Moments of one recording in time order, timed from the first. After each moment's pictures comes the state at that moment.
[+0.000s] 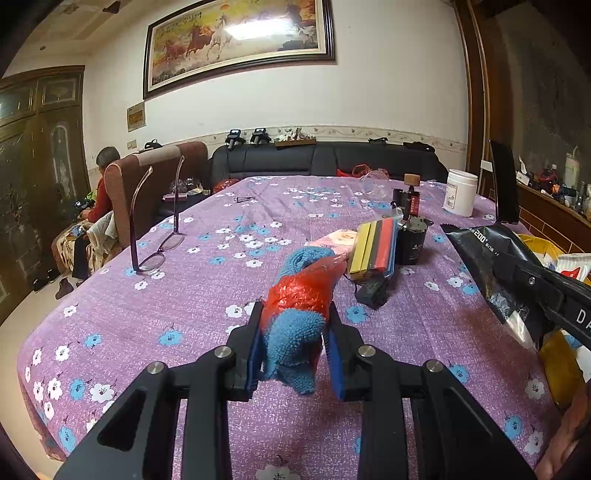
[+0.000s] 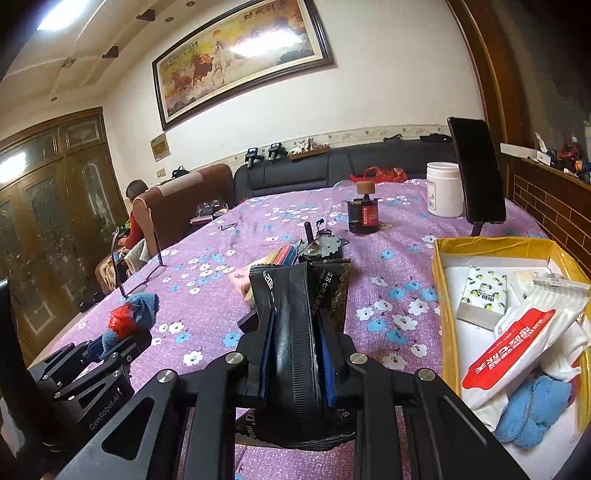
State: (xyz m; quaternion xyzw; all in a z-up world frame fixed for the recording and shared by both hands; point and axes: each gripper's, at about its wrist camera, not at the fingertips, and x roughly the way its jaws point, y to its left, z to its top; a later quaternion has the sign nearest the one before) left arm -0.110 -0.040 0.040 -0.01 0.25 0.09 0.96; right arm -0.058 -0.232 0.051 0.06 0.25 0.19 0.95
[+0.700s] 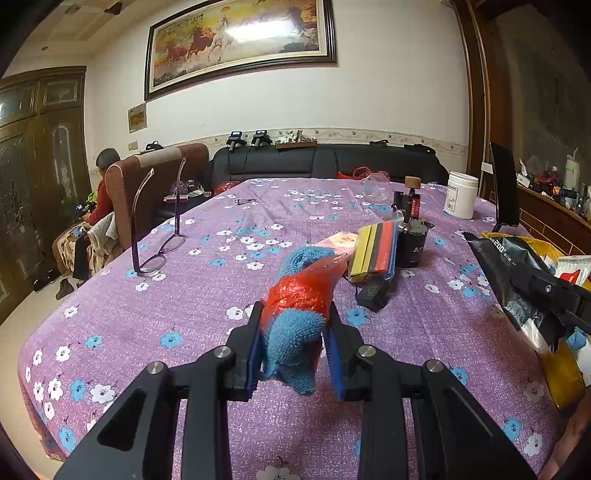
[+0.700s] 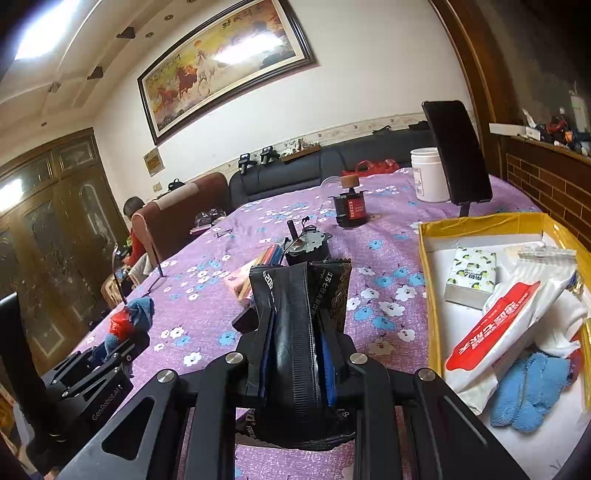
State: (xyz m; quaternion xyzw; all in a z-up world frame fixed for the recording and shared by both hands) left arm -0.110 -0.041 0.039 -0.01 0.24 0.09 0.97; right arm -0.056 -0.258 0.045 0.12 0.26 0.19 0.94
